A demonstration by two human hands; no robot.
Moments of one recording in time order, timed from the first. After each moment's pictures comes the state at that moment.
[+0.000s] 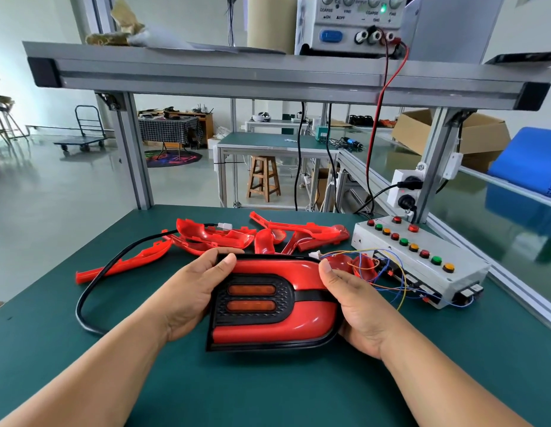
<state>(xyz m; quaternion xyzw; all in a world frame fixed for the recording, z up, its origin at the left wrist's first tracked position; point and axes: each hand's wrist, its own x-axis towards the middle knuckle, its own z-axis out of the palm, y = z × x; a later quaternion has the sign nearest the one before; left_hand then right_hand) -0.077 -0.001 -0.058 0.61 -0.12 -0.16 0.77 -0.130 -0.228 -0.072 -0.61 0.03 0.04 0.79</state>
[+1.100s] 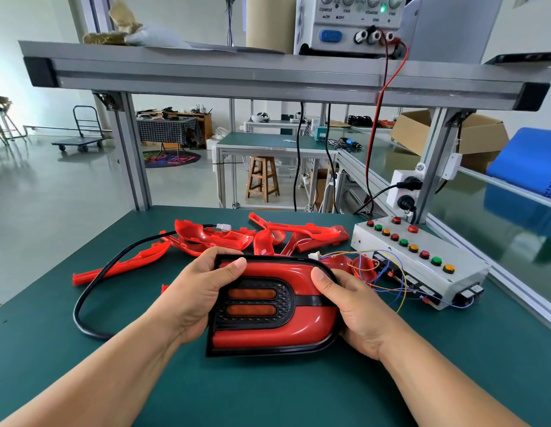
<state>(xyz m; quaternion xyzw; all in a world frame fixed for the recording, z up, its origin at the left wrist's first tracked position) -0.086 -0.015 -0.051 0.55 -0.10 -0.15 0.82 -0.130 -0.226 -0.073 -0.59 0.02 0.03 0.81</state>
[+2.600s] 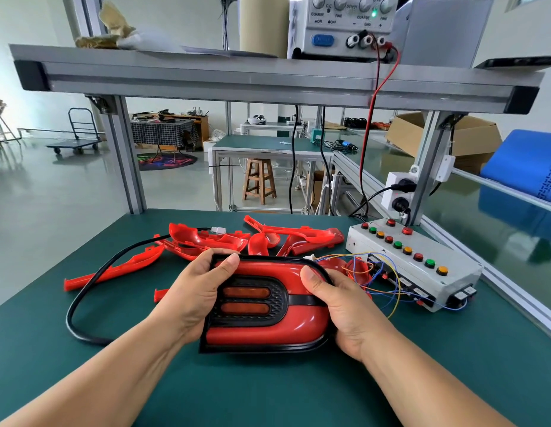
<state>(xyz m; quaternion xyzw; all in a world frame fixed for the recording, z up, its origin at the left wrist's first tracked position) -0.077 -0.023 -0.058 0.55 -0.08 -0.12 0.82 -0.124 -0.217 -0.072 -0.59 0.04 -0.03 0.81</state>
